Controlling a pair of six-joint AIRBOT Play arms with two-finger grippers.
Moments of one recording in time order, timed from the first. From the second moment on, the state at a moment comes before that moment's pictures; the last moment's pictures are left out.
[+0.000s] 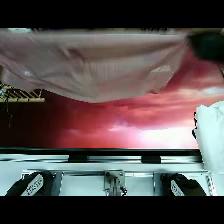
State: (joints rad) left arm 0.35 -0.92 1.79 0.85 -1.16 -1.25; right arm -0.03 -0.81 1.48 -0.99 0.86 1.30
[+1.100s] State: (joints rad) left arm 0.33 -0.99 1.79 0.98 -1.38 -1.33; right arm -0.03 -1.04 1.76 -1.46 1.34 1.46
